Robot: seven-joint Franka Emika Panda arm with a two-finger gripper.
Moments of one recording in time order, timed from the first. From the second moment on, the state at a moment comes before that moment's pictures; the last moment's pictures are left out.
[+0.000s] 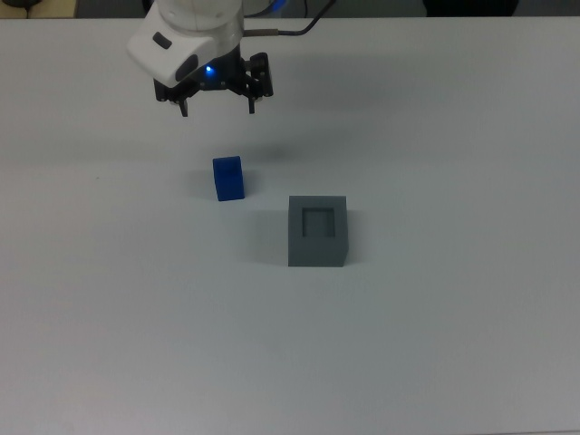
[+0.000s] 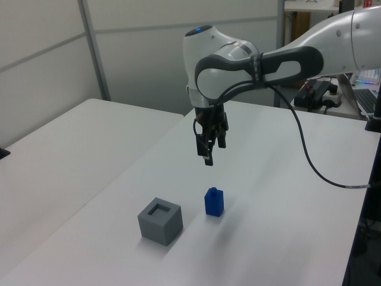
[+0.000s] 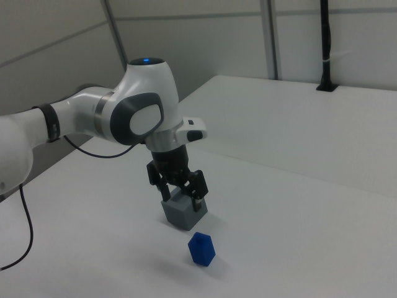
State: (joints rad) arm 0.09 0.12 -0.09 -1.73 -0.01 1.78 -0.08
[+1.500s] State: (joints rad) arm 0.09 0.35 -0.07 -1.75 -0.06 1.94 -0.11
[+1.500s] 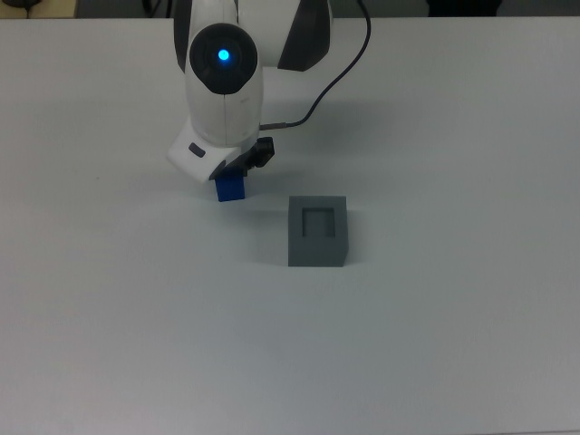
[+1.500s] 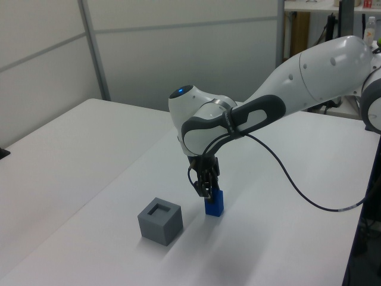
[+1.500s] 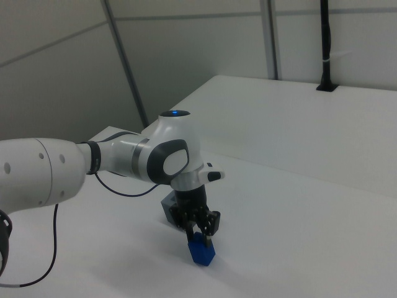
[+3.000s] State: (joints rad) arm 0.11 0.36 0.05 -1.49 0.11 2.02 0.15
